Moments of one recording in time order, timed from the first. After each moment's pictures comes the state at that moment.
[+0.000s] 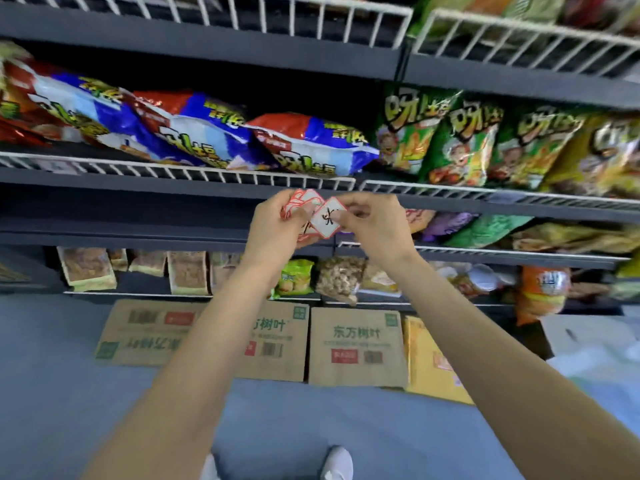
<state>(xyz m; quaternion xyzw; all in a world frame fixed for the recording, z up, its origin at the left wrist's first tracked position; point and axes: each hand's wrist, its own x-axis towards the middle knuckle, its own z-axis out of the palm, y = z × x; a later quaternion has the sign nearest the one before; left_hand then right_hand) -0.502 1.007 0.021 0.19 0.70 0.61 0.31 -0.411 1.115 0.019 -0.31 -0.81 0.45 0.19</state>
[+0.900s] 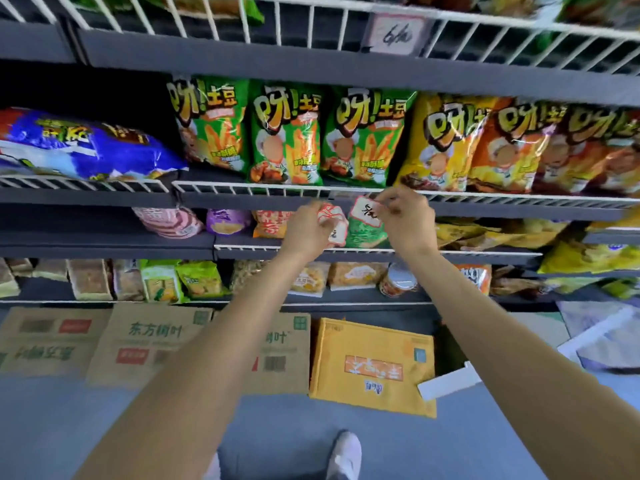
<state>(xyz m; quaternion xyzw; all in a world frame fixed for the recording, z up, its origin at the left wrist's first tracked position) -0.294 1.302 -0.024 0.34 0.83 0.36 0.27 -0.183 1.396 0.000 -0.46 -0.79 0.37 0.19</state>
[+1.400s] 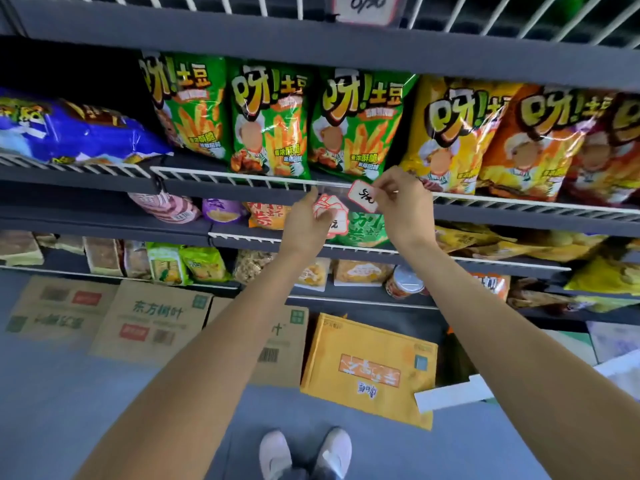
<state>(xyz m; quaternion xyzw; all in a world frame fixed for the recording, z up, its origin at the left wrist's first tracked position) -0.277 1.349 -0.055 0.23 0.84 0.42 0.25 -0.184 1.451 -0.026 -0.38 -0.83 0.35 0.20</state>
